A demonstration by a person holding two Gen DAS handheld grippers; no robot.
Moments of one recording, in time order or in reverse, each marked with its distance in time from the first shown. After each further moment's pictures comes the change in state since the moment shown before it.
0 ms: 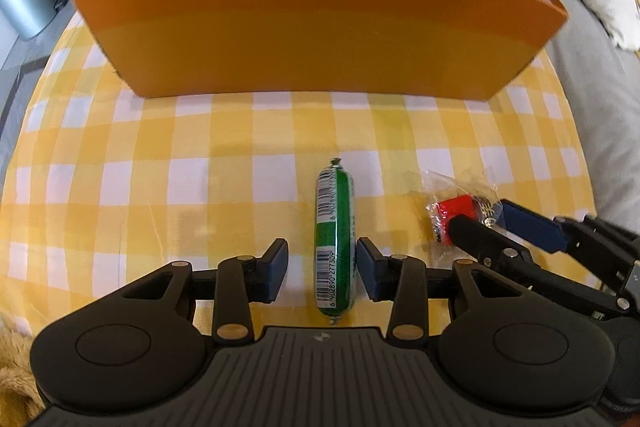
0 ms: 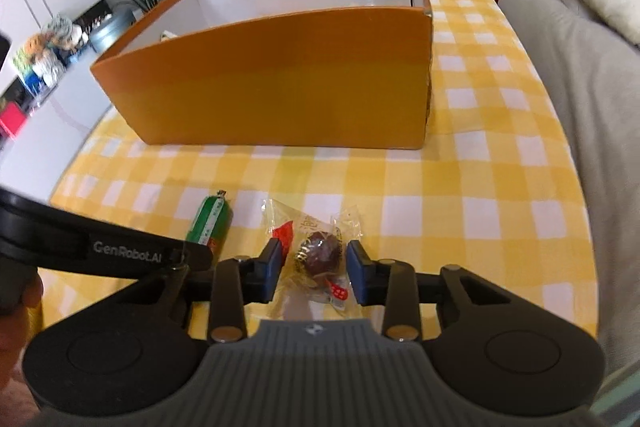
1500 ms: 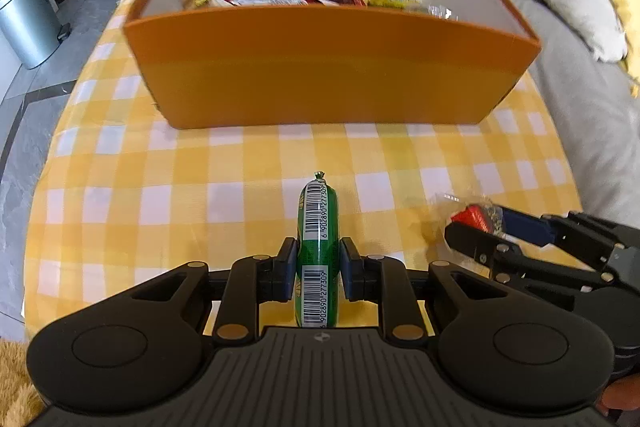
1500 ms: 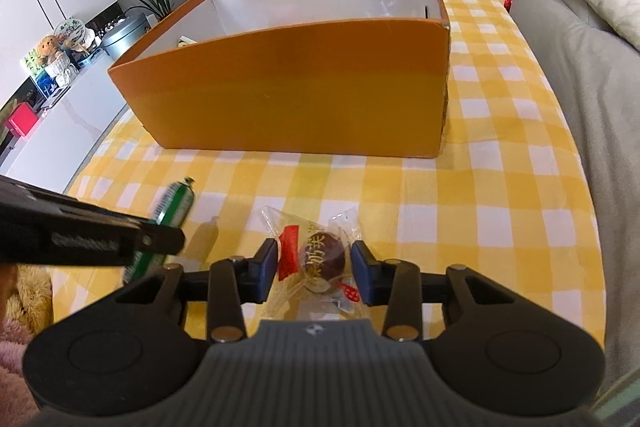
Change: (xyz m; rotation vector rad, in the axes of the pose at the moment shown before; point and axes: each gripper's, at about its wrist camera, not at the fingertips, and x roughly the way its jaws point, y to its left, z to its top) left arm -0.032 0.025 -0.009 0.017 -0.119 -0.034; right arm -0.004 0.004 0.000 -0.003 -0.029 0.036
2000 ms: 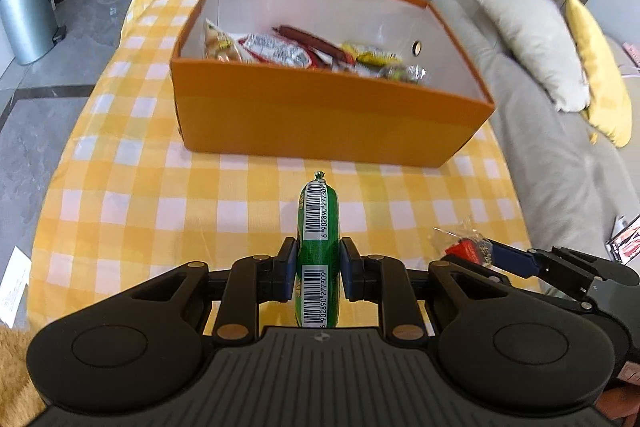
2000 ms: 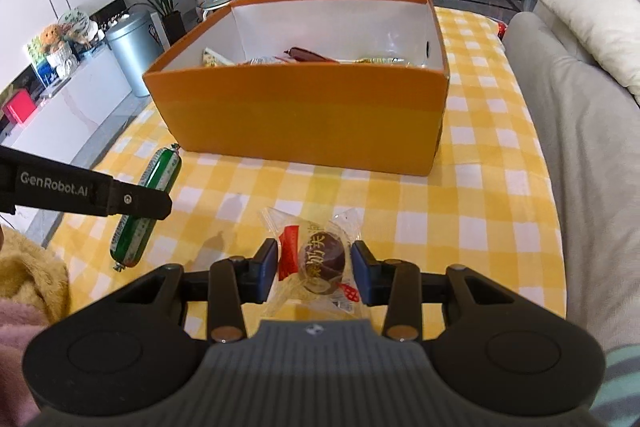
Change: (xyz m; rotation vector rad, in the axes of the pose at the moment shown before) left arm -0.053 0.020 -0.006 -0.061 -0.117 -0.111; right arm -0.049 0.025 0.002 -0.048 -0.030 -0.046
